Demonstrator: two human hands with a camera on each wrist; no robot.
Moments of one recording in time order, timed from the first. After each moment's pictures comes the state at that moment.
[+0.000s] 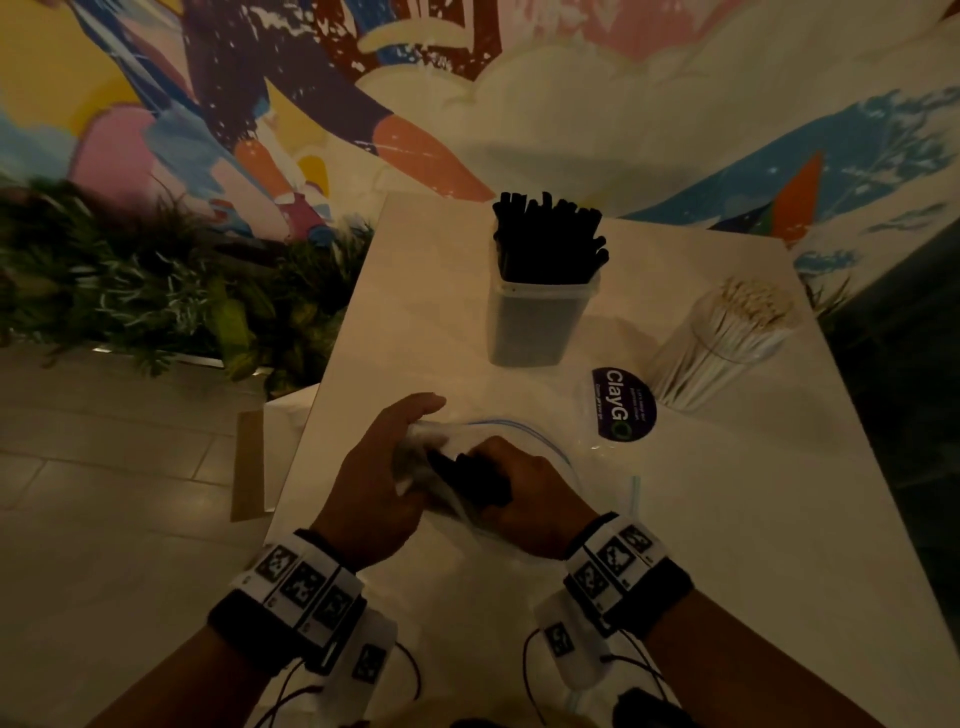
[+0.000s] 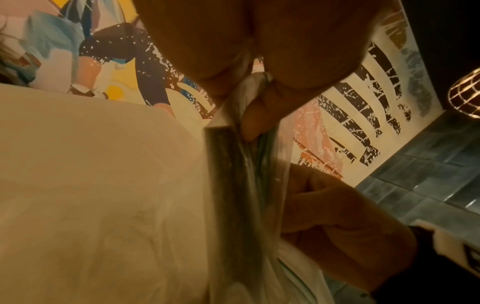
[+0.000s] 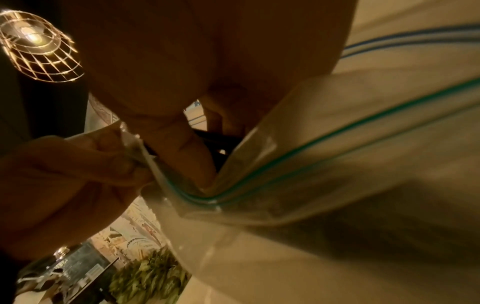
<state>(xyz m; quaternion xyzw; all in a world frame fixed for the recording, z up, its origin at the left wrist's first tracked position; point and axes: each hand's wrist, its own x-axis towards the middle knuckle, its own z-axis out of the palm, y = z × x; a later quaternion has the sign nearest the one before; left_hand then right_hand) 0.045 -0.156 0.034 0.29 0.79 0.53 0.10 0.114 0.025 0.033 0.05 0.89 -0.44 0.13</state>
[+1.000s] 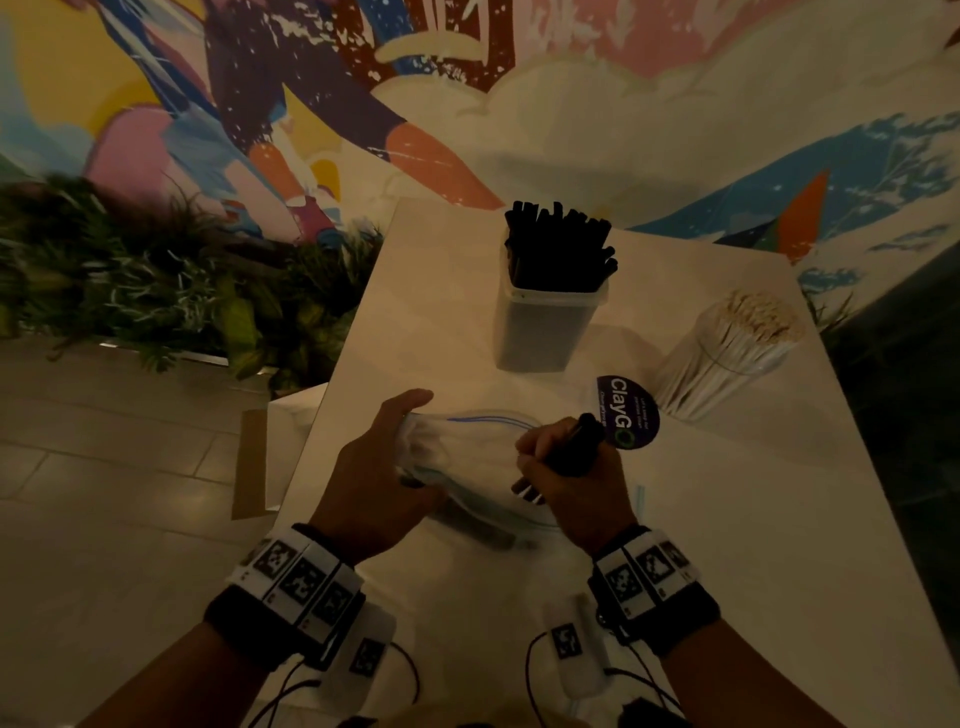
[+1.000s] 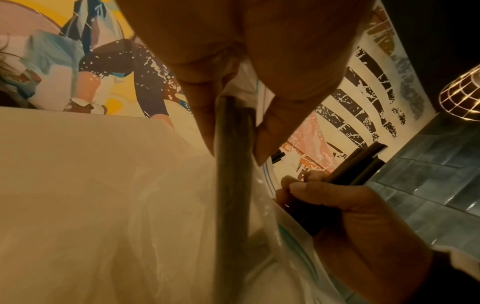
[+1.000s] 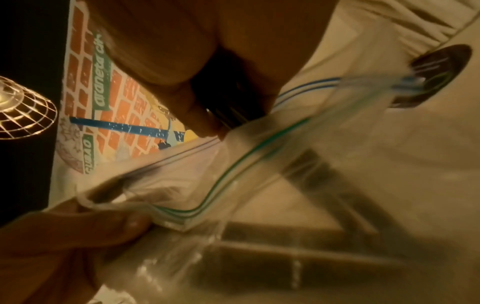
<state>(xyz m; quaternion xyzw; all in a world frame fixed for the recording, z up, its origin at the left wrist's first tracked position) 0.045 -0.164 0.047 0.23 0.85 0.46 0.12 0.124 0.038 0.027 0.20 0.71 -0.67 -0.11</state>
